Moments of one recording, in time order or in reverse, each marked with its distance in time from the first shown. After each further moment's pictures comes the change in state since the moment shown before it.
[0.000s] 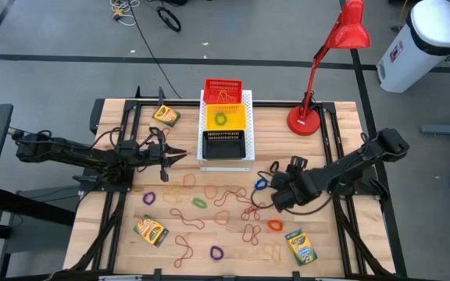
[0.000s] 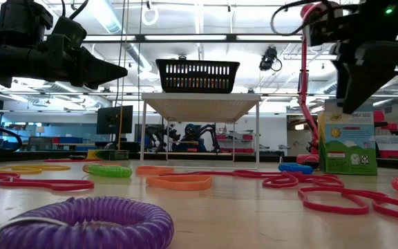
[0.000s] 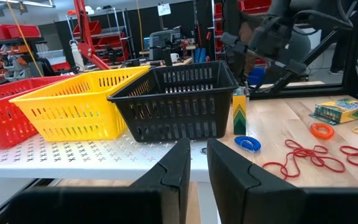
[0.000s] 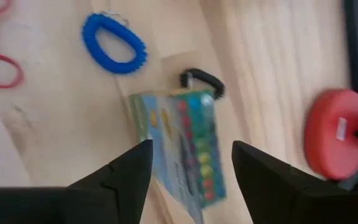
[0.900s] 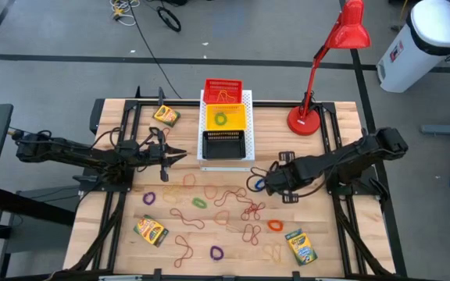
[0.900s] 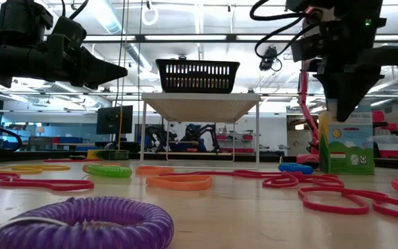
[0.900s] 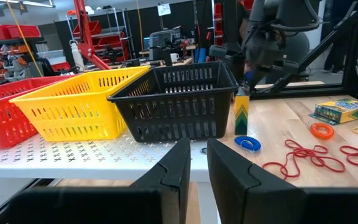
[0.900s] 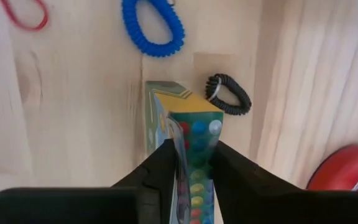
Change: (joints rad) left arm 0.000 0.000 0.000 0.000 0.000 0.000; right arm -0.145 0.000 0.001 0.063 -0.196 -0.514
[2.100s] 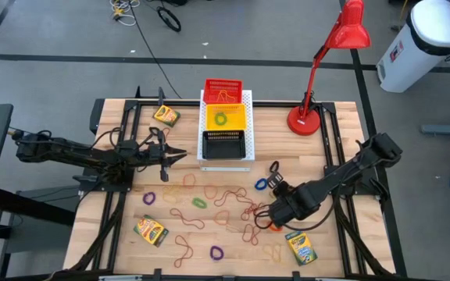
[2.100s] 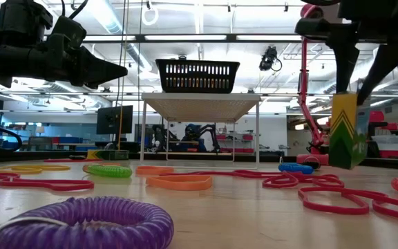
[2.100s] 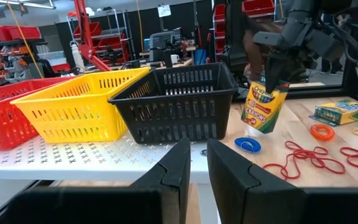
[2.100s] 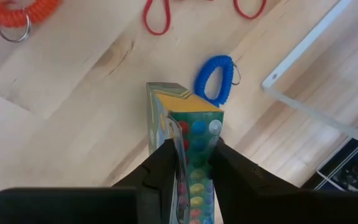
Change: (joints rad) left arm 0.000 0.000 0.000 0.005 0.000 0.000; right arm 0.259 0.104 0.130 -0.041 0.134 -0.430
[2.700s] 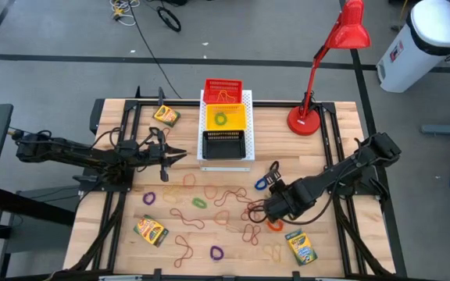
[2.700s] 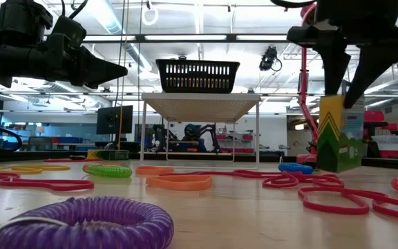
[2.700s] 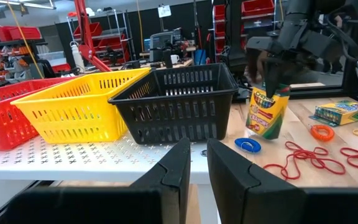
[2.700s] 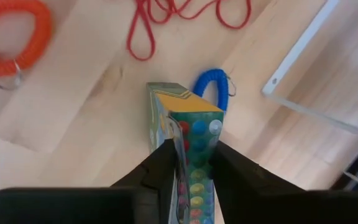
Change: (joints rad) left arm 0.000 0.000 0.000 0.002 0.000 0.000; right arm -0.055 0.002 -0.001 0.075 -0.052 0.080
